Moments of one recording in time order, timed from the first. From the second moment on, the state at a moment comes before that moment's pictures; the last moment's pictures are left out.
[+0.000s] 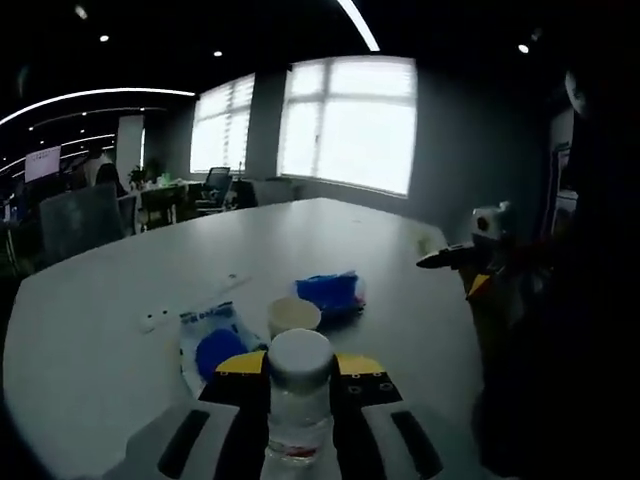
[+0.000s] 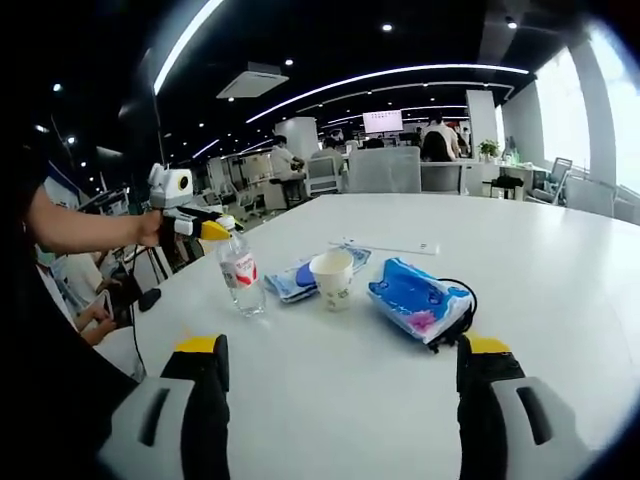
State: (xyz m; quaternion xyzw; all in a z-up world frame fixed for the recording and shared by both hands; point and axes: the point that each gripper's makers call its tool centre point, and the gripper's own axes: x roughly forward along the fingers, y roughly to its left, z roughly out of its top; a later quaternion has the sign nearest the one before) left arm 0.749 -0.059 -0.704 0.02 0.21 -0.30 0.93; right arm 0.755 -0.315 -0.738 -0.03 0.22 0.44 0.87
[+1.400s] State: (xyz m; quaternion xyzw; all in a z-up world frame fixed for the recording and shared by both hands) left arm 0.839 0.060 -0.695 -0.02 0.23 0.04 0.97; right arm 0.776 -0.305 -0.734 -0.02 0.21 0.44 0.87
